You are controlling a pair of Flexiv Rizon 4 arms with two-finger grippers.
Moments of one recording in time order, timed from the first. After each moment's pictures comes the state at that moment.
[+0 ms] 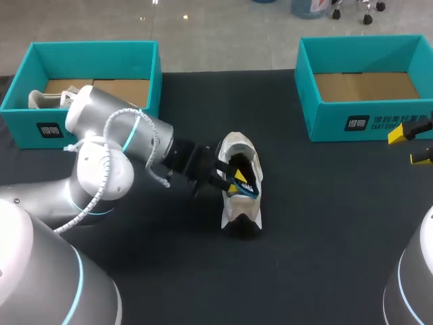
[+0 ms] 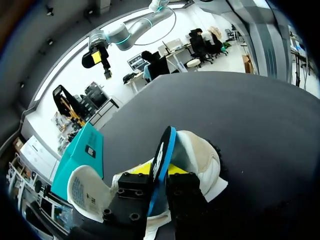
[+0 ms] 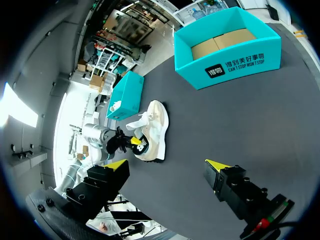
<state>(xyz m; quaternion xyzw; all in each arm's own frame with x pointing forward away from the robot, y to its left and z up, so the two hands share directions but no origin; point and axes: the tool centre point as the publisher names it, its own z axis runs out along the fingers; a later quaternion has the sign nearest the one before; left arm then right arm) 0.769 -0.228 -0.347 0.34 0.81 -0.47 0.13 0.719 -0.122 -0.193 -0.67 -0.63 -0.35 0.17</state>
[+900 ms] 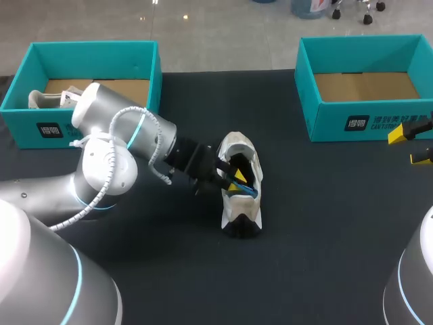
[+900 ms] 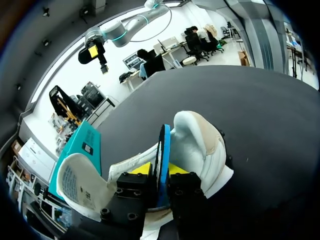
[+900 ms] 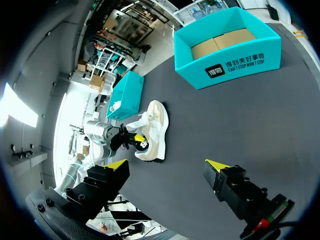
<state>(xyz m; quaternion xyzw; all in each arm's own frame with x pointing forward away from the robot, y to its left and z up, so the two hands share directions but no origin) 0.783 -0.230 -0.362 0.35 0.80 -0.46 0.12 0.719 -0.122 -0.193 -0.67 -0.63 -0.35 0.17</state>
